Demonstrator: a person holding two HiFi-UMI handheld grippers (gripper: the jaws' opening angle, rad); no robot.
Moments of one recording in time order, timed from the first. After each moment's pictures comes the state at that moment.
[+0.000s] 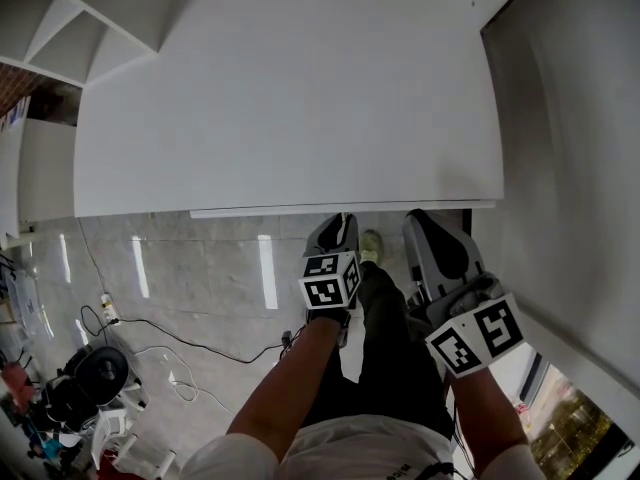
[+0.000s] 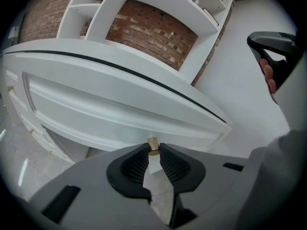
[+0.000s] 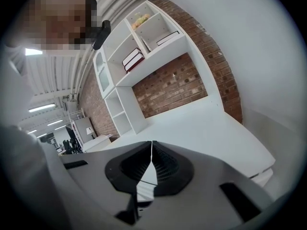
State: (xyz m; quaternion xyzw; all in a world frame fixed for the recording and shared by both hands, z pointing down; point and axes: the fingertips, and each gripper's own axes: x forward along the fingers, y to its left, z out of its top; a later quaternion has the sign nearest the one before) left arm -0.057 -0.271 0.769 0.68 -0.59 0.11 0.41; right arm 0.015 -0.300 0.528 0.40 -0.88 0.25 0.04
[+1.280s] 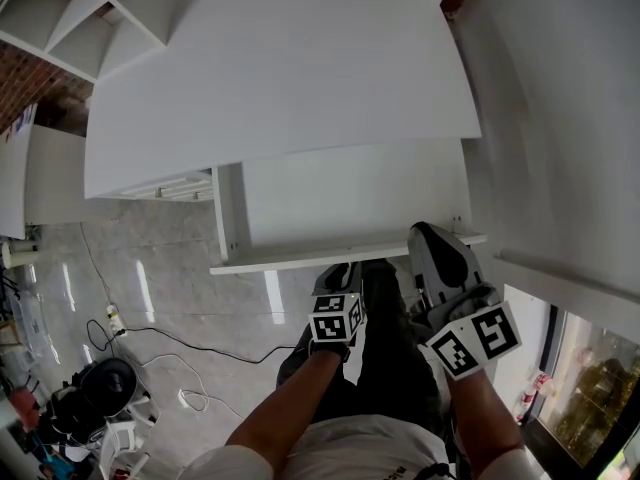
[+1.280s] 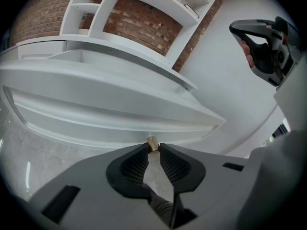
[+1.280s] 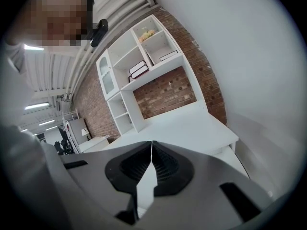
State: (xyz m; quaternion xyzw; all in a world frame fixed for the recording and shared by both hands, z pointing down) left arm -0.015 -0.064 0.772 0.70 -0.53 0.17 0.44; right arm 0.050 -0.157 0.504 0.45 -0.86 0.24 0.02
